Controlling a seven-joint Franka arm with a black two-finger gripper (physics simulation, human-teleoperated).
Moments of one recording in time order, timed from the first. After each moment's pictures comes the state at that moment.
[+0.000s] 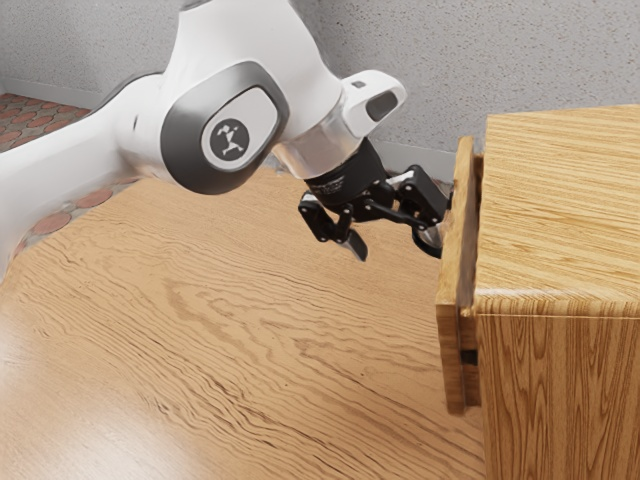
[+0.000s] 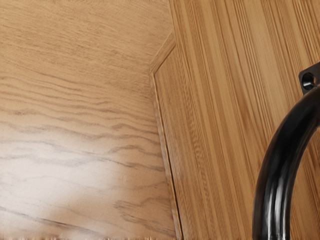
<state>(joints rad) -0.12 0.02 -0.09 -1.58 -0.15 1.94 -0.47</state>
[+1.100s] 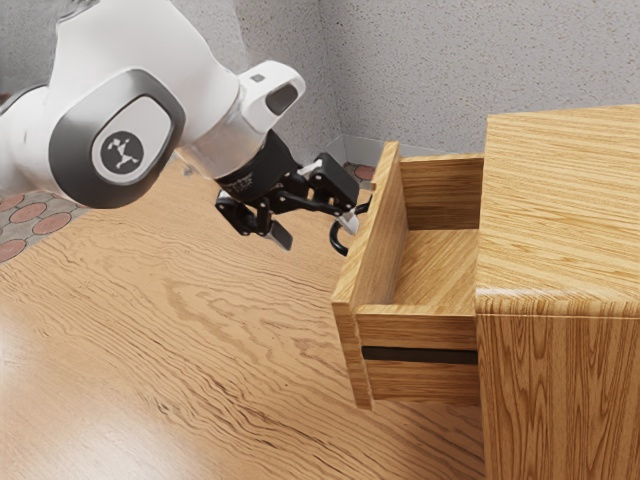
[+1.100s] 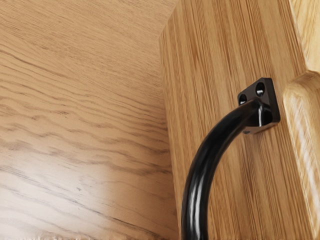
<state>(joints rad) -0.17 -0.21 0.05 -1.80 -0.11 2.01 -0.47</state>
